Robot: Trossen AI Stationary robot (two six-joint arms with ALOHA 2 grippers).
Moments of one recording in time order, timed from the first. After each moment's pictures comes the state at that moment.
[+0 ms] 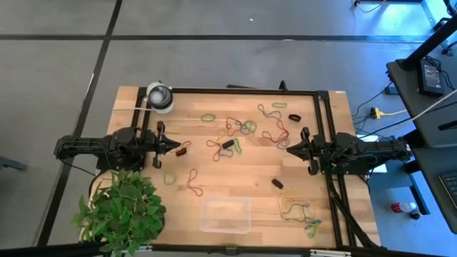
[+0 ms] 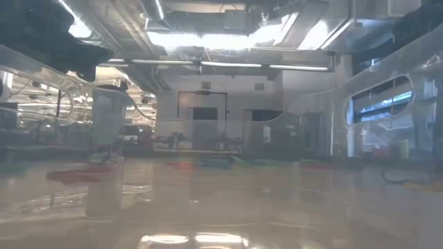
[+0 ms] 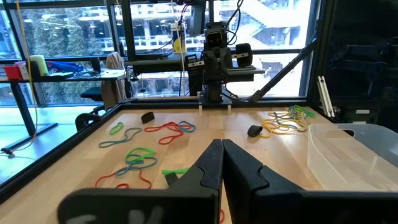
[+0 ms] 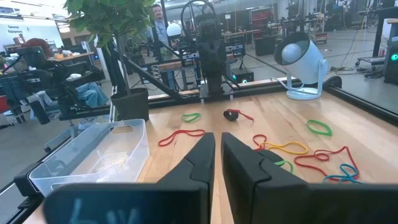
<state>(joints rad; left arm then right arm) 0.02 0.00 0.01 0.03 -0.03 0.01 0.08 0.01 0.01 0.03 0.03 0.15</state>
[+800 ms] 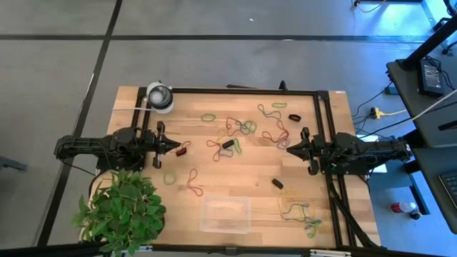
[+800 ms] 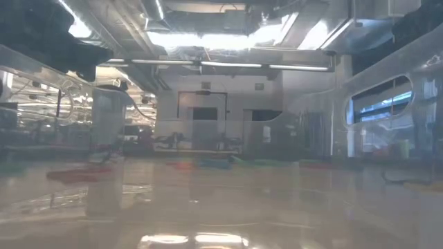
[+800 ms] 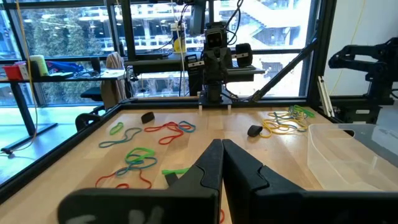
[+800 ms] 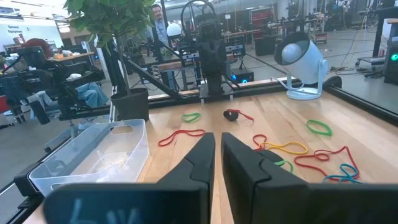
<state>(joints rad) 0.02 0.00 0.01 0.03 -0.03 0.01 0.08 0.01 0.01 0.03 0.03 0.15</state>
